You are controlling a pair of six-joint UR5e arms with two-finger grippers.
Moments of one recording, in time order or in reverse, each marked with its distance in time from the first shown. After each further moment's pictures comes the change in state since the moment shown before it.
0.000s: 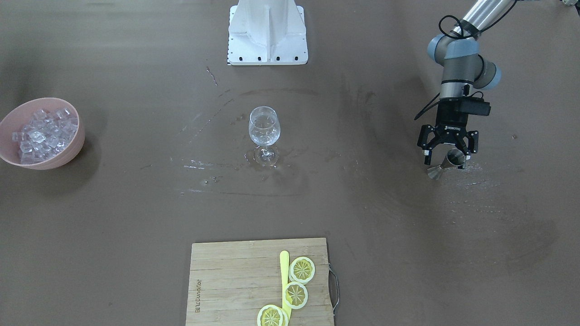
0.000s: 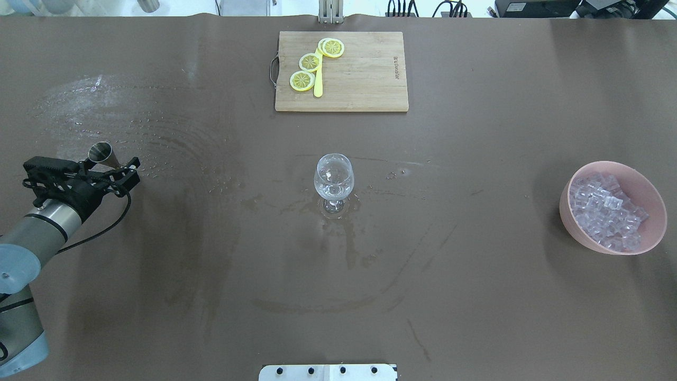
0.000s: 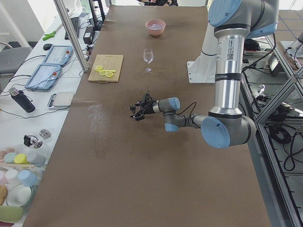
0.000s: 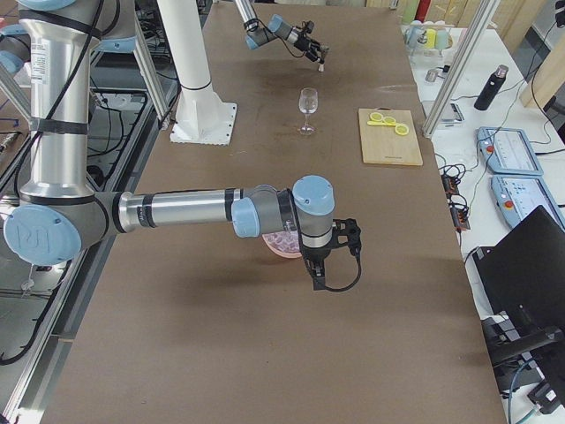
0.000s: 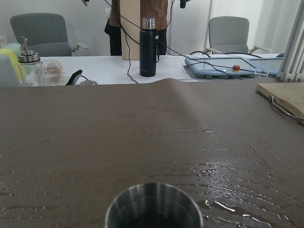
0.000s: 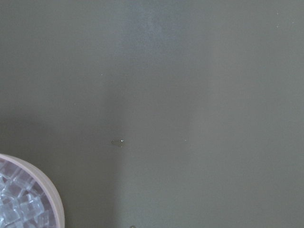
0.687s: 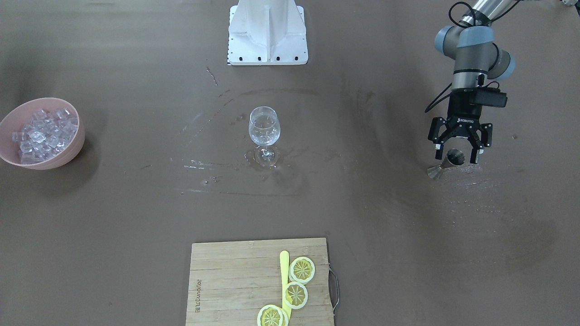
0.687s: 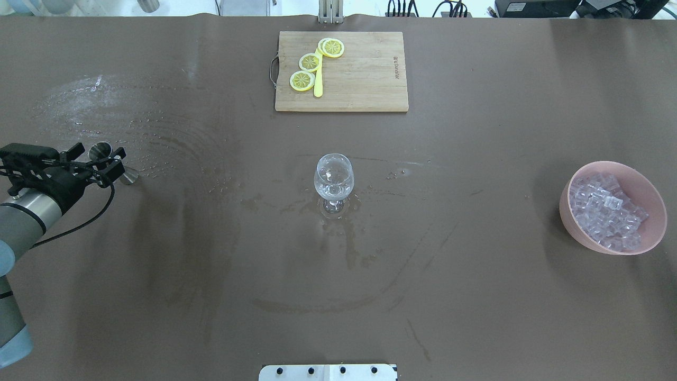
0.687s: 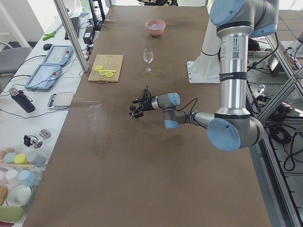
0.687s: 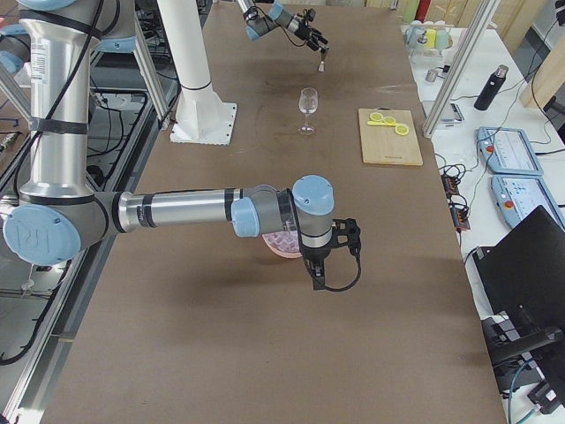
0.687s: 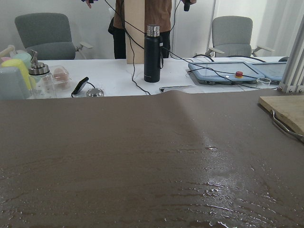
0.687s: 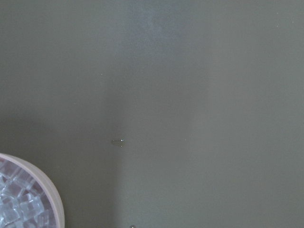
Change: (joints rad) left arm -0.050 0.045 -0.112 0.071 -0.053 0.000; right arm 0.000 -0.001 0.000 0.000 0.000 0.000
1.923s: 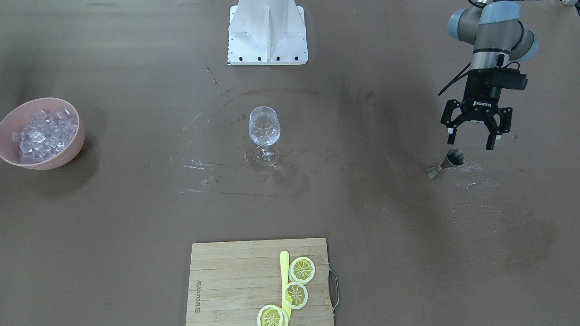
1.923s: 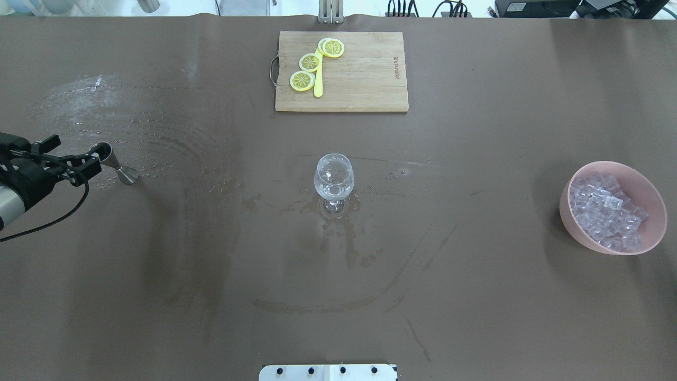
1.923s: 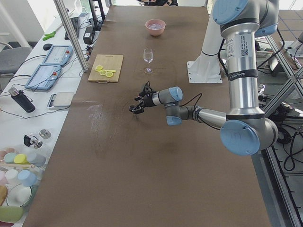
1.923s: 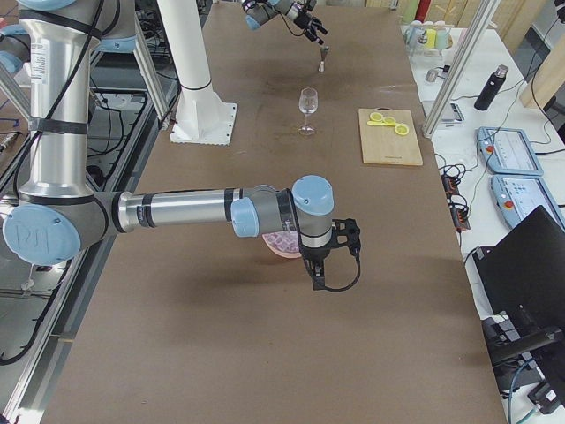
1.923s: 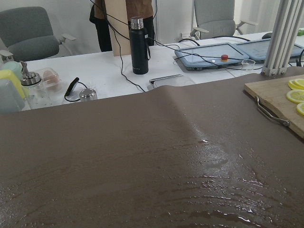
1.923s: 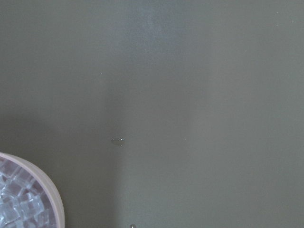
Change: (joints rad) left arm -0.075 0.108 -0.179 0.076 -0.134 0.114; right arm 0.000 -0.002 0.002 -0.001 0.000 0.000
